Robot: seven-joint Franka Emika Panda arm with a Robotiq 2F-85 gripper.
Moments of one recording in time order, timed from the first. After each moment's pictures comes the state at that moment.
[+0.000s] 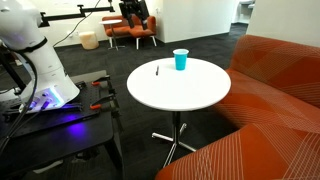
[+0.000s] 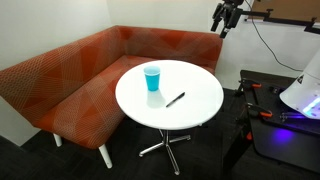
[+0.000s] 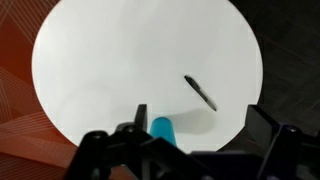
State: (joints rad) arm 0.07 -0.55 -0.16 -2.74 0.00 2.40 -0.52
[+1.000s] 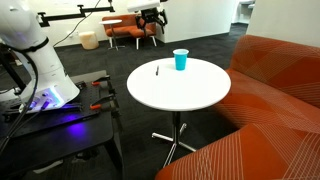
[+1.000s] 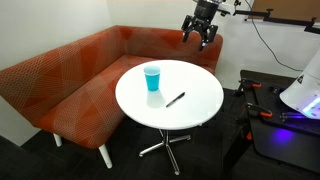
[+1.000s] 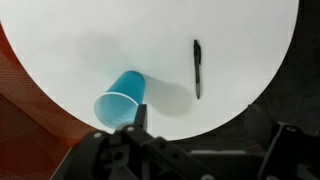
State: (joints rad) arm 0.21 -0.18 -0.17 -2.56 0.17 2.61 -1.12
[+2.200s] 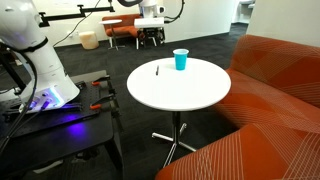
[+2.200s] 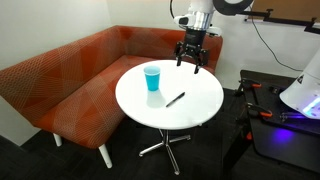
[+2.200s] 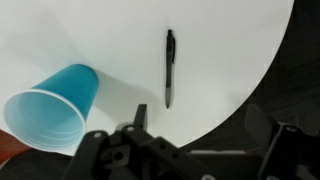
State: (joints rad) arm 0.13 0.07 0.02 -2.46 0.28 2.62 -1.24
